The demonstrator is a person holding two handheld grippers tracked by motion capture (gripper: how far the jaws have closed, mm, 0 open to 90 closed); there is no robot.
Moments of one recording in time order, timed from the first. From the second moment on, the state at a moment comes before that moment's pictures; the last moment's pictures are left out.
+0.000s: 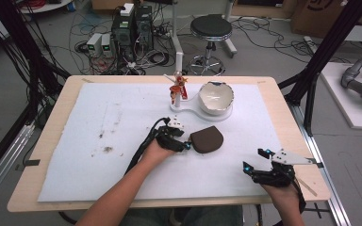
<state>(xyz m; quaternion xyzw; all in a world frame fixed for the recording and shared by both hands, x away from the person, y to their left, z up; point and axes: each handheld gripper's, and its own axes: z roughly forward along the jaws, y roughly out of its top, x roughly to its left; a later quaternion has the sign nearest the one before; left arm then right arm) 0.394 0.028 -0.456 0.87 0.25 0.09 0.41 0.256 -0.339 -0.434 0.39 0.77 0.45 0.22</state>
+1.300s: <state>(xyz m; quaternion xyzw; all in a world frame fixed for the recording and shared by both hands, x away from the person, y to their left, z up) 0.392 0.022 -0.456 0.88 0.20 0.11 0.42 0.258 -0.334 -0.435 0.39 0.77 0.45 0.22</state>
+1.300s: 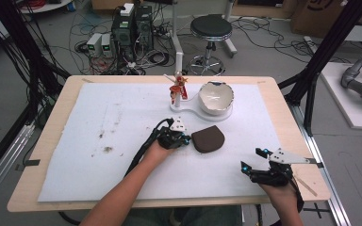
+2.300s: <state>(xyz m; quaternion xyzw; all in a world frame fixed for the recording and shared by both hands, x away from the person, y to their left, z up) 0.382 0.034 -0.384 0.82 0.16 0.08 0.54 0.257 -0.332 -0.434 0.39 0.78 0.45 0.22</state>
